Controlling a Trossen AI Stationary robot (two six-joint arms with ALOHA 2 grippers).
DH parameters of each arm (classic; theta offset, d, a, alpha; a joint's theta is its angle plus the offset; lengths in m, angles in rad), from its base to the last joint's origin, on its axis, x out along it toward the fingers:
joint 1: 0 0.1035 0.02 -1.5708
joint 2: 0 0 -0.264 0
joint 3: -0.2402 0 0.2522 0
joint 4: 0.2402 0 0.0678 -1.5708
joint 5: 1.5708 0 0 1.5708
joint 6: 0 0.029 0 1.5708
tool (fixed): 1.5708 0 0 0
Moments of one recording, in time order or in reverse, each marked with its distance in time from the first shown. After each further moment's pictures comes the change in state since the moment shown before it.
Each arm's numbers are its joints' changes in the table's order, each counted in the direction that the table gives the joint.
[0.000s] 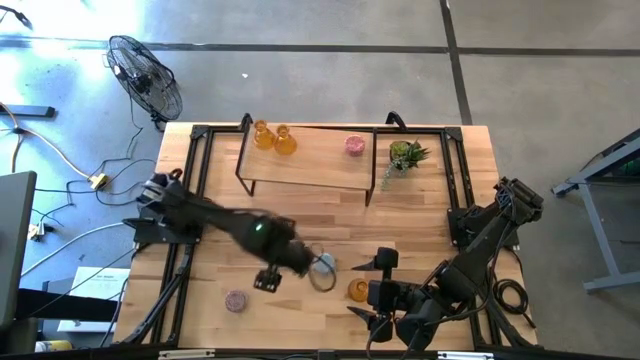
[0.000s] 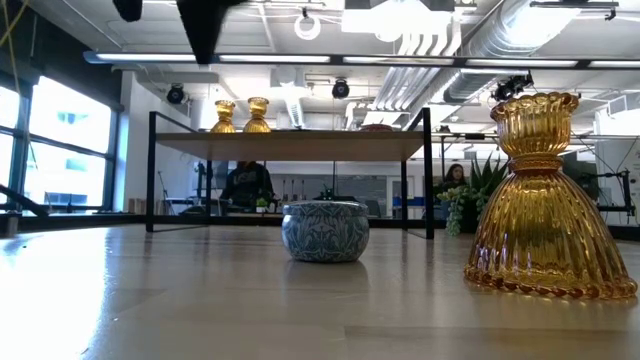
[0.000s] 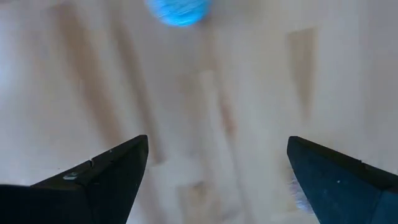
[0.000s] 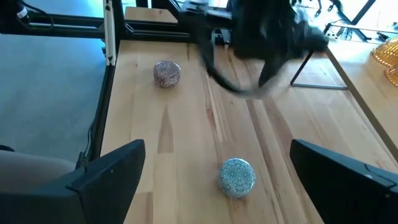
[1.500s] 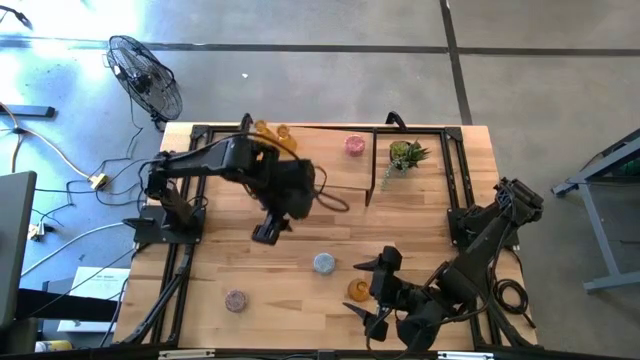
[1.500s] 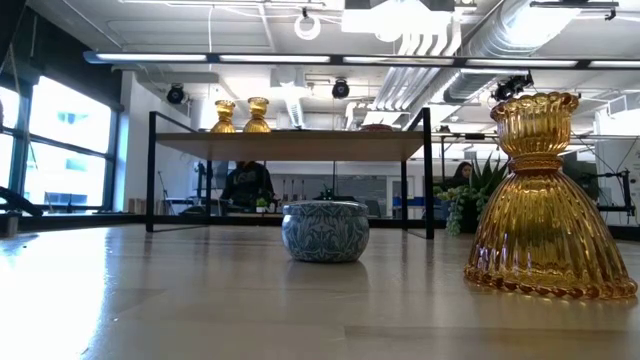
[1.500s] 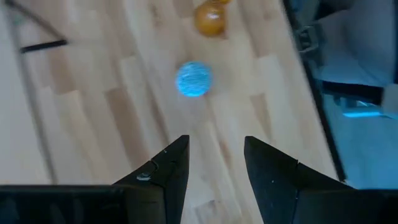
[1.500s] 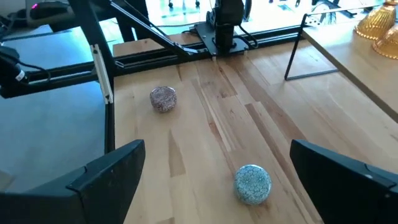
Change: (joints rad) left arm 0.292 0.000 -0.516 0.248 0.286 0.316; right arm 0.005 0.002 0.000 -0.030 0.080 0.218
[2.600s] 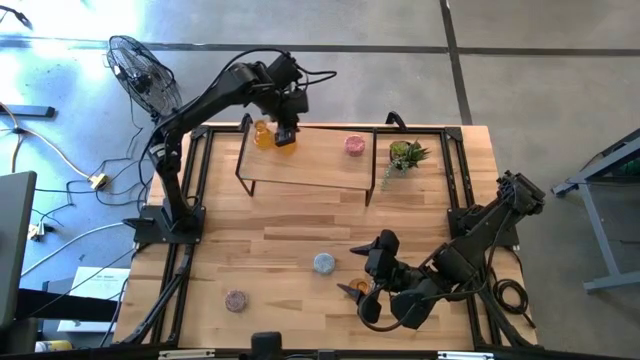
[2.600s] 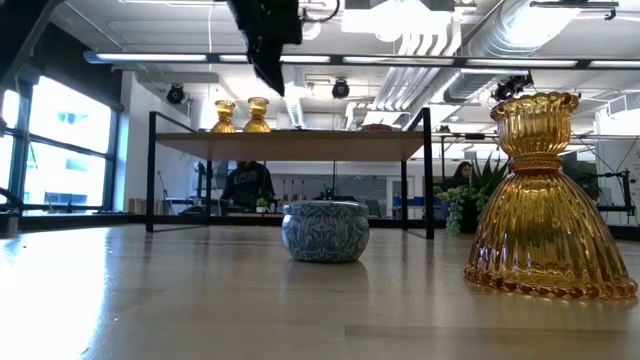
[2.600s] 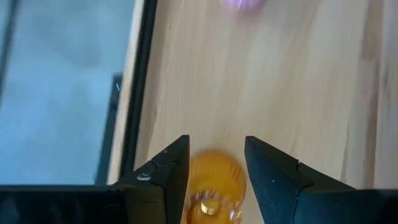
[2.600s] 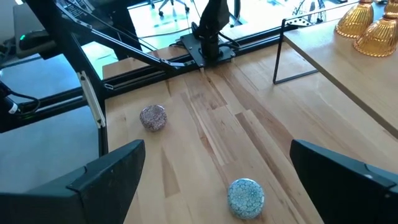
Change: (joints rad) left arm 0.692 0.021 0.181 -0.297 -0.073 0.303; right arm -0.083 -0.052 -0.001 -0.008 -0.039 0.022
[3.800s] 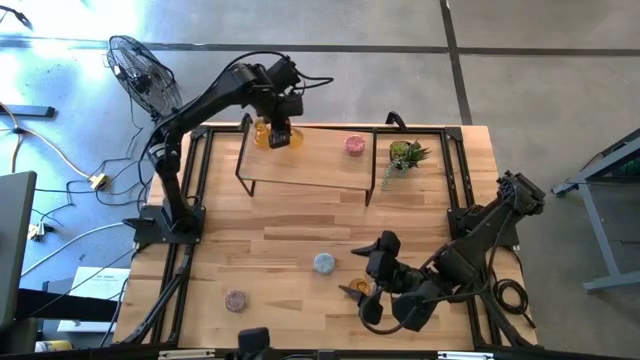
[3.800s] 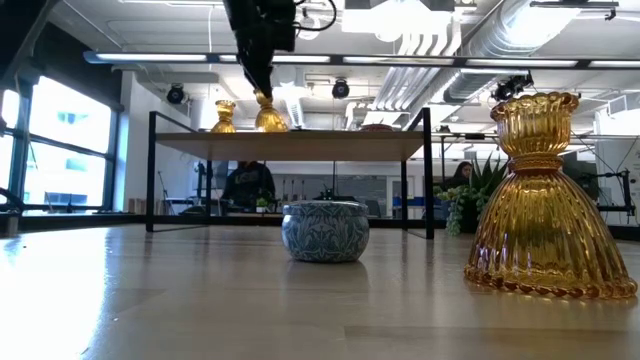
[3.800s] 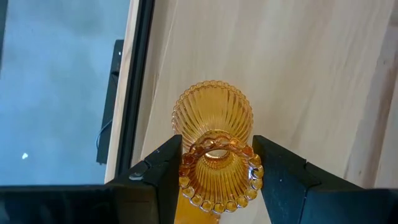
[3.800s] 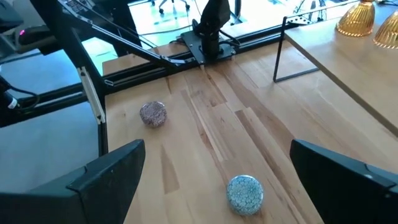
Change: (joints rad) left arm 0.021 -0.006 0.025 0.087 -0.076 -0.014; right arm 0.006 0.000 0.000 0.014 0.002 0.005
